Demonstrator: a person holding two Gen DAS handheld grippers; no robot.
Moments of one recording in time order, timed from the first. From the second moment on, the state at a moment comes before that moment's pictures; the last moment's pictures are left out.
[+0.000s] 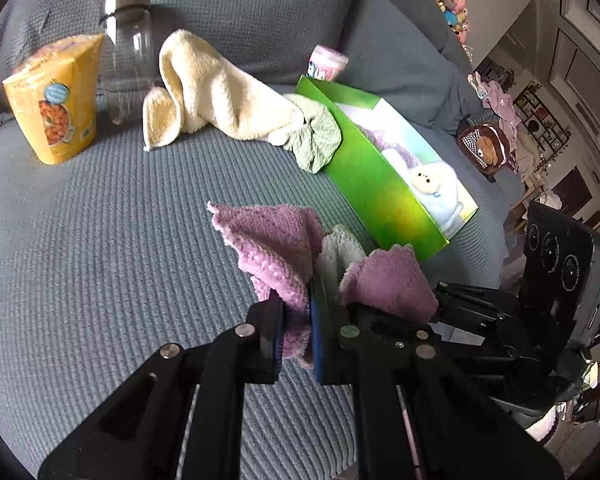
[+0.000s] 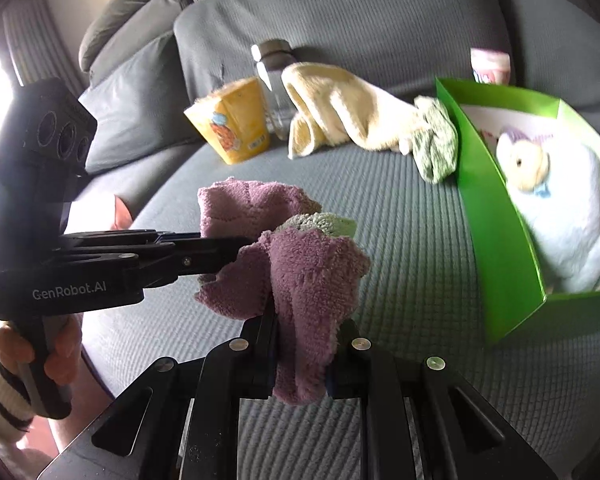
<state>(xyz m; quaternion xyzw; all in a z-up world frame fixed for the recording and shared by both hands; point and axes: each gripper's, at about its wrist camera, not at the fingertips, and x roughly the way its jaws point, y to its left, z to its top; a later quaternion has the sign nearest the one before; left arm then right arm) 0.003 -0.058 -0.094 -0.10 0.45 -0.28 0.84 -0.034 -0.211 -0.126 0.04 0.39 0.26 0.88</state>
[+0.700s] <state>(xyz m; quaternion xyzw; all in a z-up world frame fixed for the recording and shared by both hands) 0.000 -0.063 -0.045 -0.07 0.40 -0.25 0.88 -0.033 -0.212 -0.080 0.05 0.30 0.28 0.91</state>
